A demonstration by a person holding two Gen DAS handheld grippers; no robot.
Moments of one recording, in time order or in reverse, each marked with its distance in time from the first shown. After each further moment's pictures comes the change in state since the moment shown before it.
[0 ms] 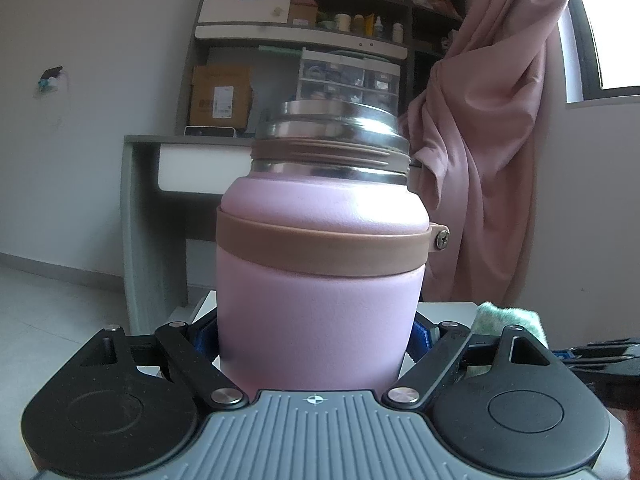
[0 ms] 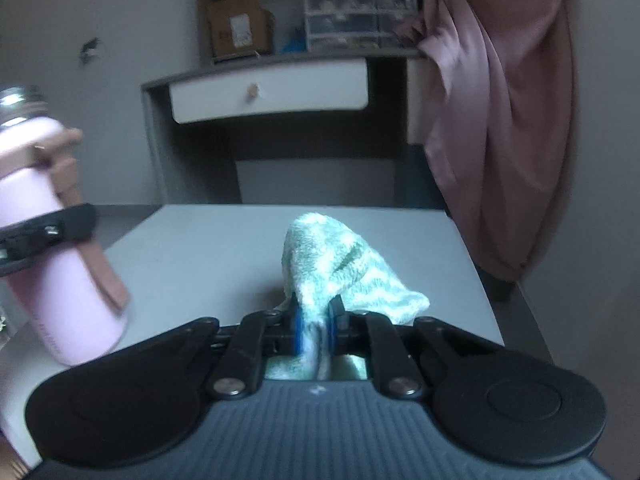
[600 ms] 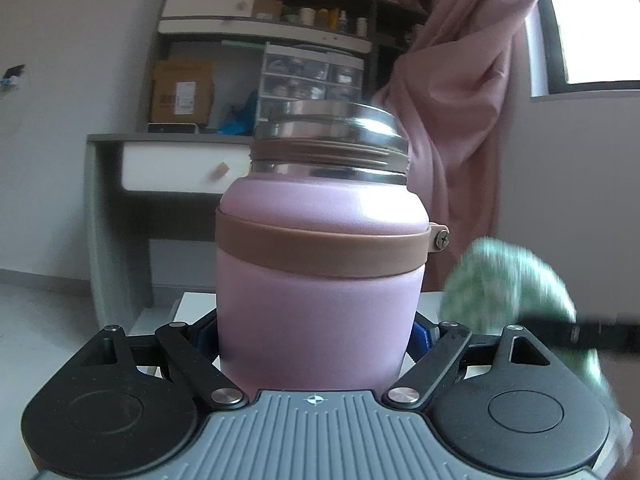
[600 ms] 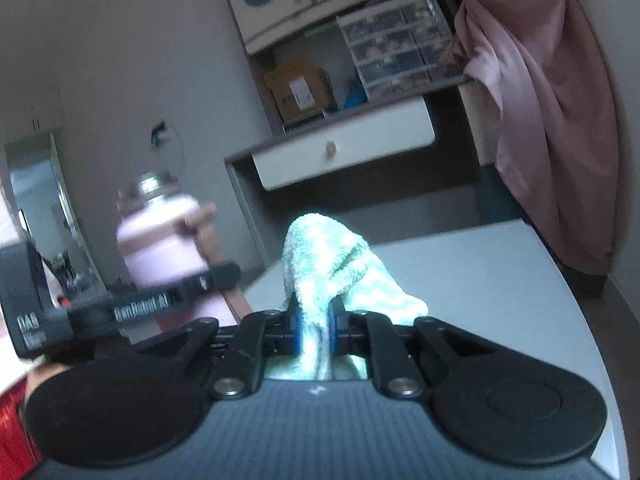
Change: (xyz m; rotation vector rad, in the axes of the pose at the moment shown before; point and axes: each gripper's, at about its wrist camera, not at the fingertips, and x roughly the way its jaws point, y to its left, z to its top) left arm 0.009 0.019 0.001 0.037 0.015 -0.142; right arm -0.050 -0.002 -0.005 0.175 -0.167 0.325
